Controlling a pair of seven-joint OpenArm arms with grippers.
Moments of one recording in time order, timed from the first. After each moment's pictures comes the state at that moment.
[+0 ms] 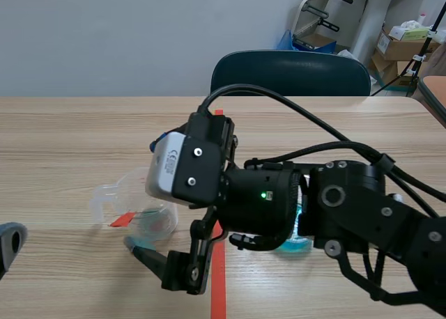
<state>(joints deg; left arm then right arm) 75.6 -22.6 -22.6 133.4 -21.4 -13.5 -9.2 6.1 24.3 -46.0 91.6 -15.8 26.4 18.5</state>
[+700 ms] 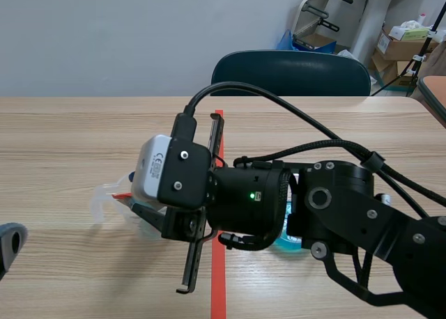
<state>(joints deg) 75.6 -22.6 -22.6 133.4 -21.4 -13.5 -9.2 6.2 23.3 -46.3 91.4 -17.5 25.1 20.0</state>
